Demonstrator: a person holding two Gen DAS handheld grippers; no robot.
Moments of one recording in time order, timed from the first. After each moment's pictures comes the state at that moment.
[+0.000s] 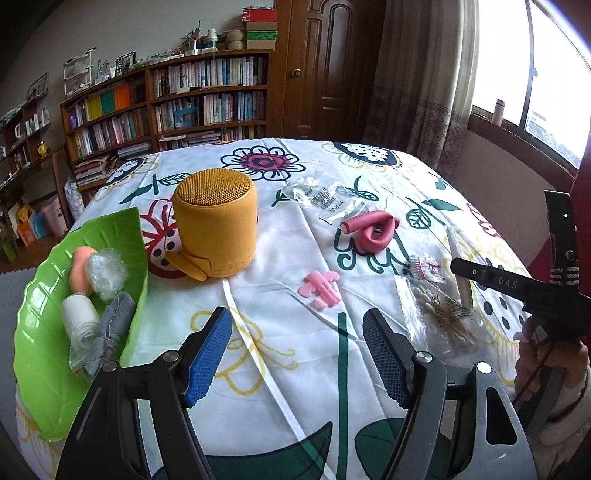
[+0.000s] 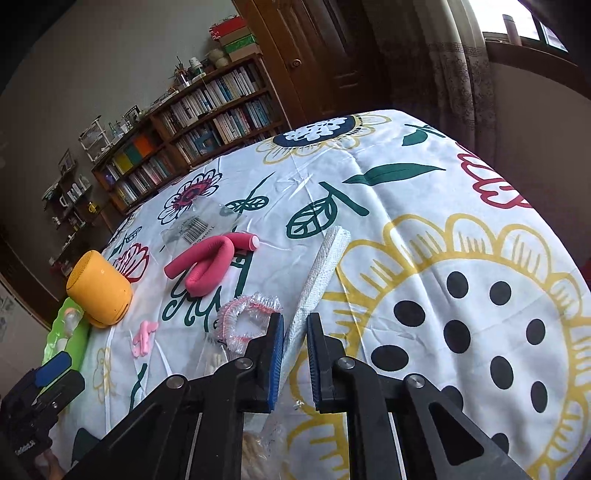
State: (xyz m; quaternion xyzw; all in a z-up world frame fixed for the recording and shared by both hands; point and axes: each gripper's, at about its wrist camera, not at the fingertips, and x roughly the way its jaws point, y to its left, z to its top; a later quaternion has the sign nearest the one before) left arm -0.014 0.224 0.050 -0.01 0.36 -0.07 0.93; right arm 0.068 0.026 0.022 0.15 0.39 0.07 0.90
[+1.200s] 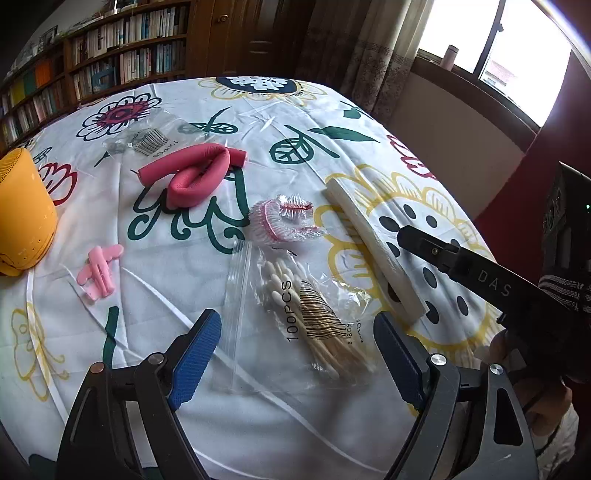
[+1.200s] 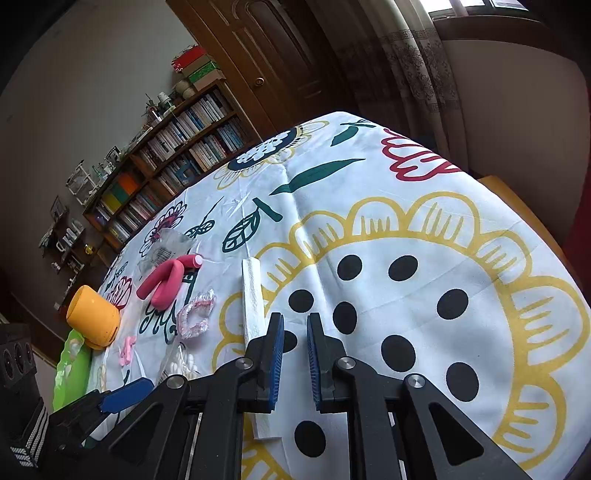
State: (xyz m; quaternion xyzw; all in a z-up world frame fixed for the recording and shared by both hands) left arm 0.025 0.088 0.008 0.00 0.46 -0.19 0.87; right arm 0.039 -0.046 0.006 0.23 0.37 0.05 0.90
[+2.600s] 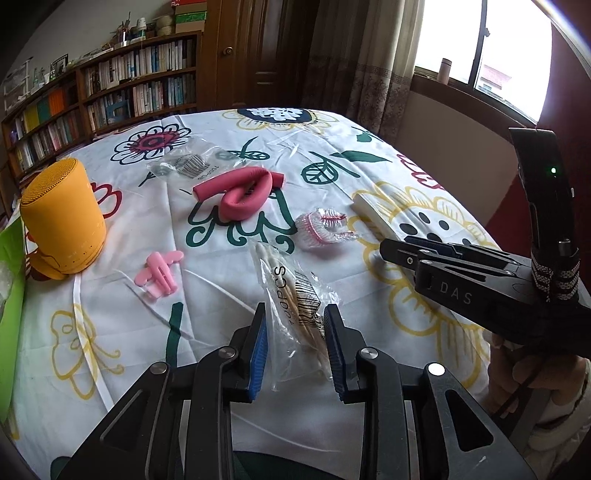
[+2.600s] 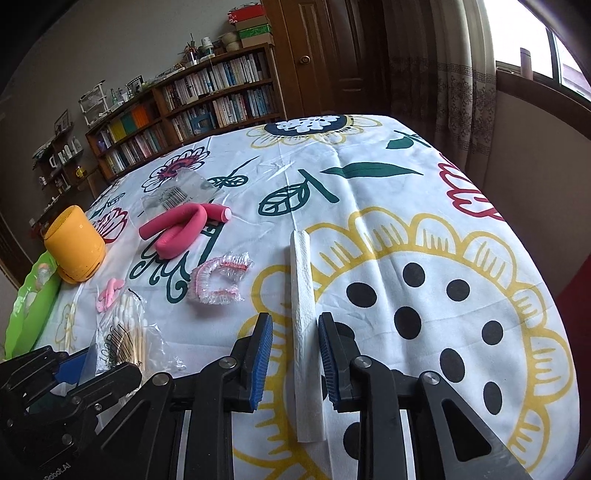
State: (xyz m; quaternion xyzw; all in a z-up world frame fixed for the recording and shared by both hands) left arm 0.000 0.125 0.016 0.01 0.40 -0.17 0.90; right arm 0.049 0.016 0.014 0.07 0.40 0.06 0.91
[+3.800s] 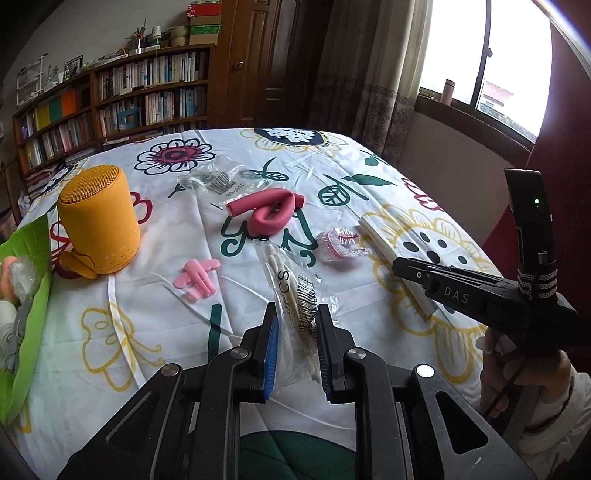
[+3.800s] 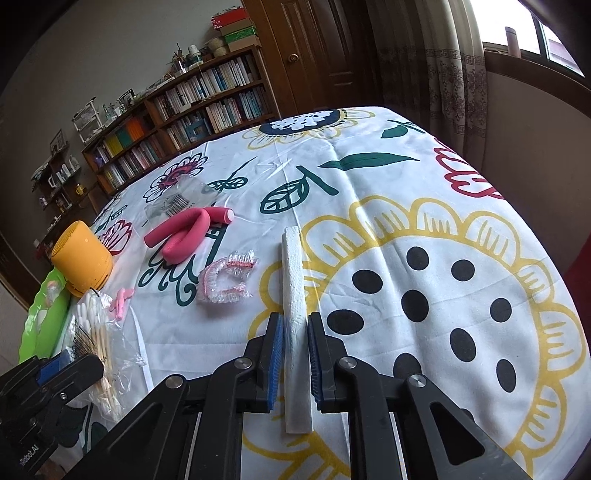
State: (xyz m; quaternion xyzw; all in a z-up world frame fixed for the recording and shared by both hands) left arm -0.017 0.155 0.037 -0.01 0.37 -0.17 0.91; right arm 0.042 0.012 0.014 0.12 0.40 0.05 0.91
